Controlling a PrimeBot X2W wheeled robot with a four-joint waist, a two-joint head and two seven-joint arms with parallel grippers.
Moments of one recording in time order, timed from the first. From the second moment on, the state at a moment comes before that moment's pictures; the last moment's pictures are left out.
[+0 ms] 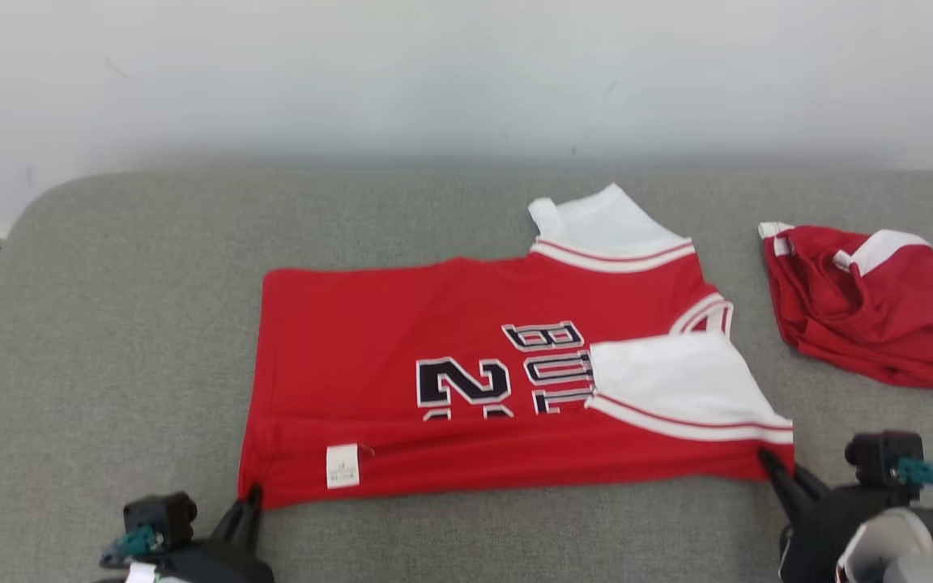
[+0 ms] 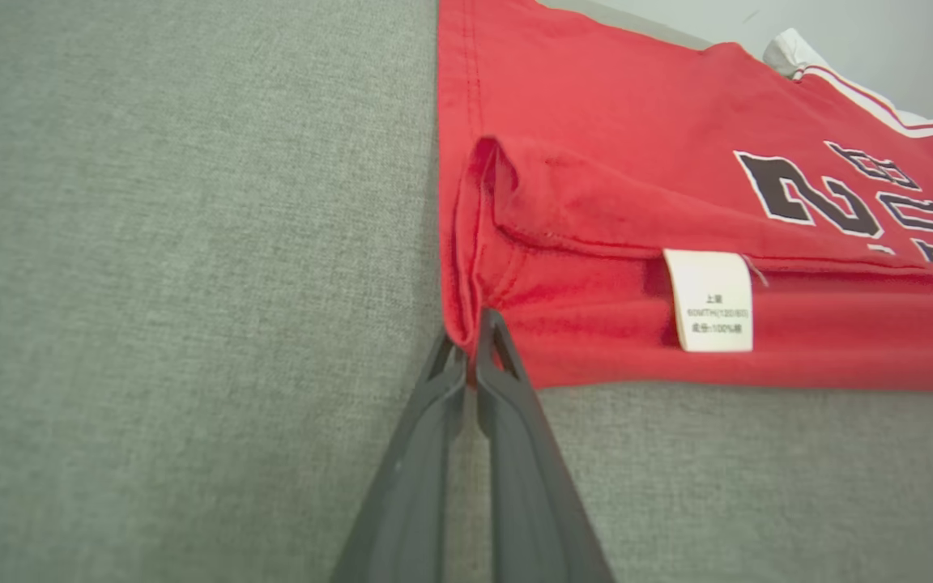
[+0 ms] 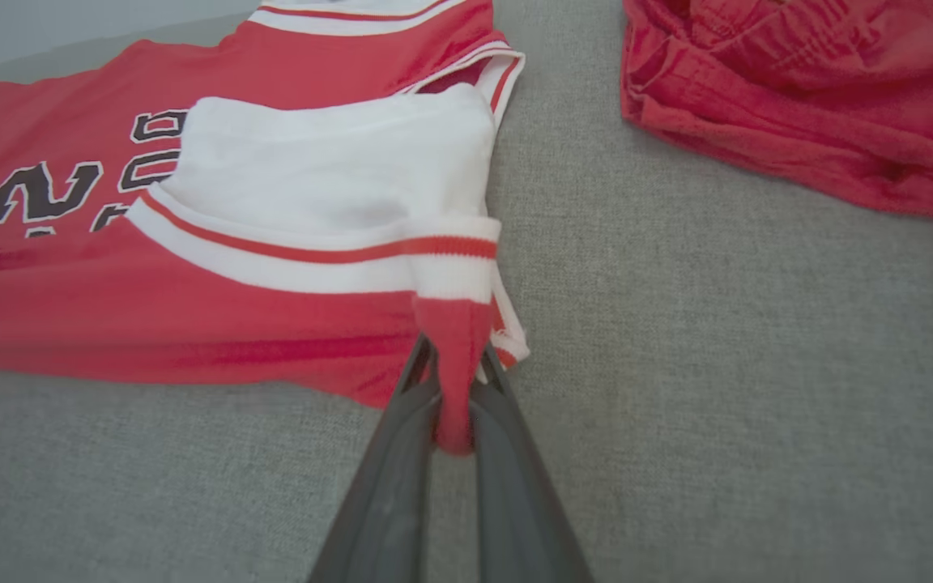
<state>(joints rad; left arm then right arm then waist) -0.32 0.12 -0.32 0.83 -0.41 -0.10 -0.18 -0.23 -0.35 0.33 0.57 0.65 0.09 -0.03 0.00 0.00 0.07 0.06</state>
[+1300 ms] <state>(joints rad) -0.12 0.16 -0.31 0.72 -0.46 -0.06 -0.04 0.10 -0.40 0.33 0.28 0.74 0.00 0.15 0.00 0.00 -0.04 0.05</state>
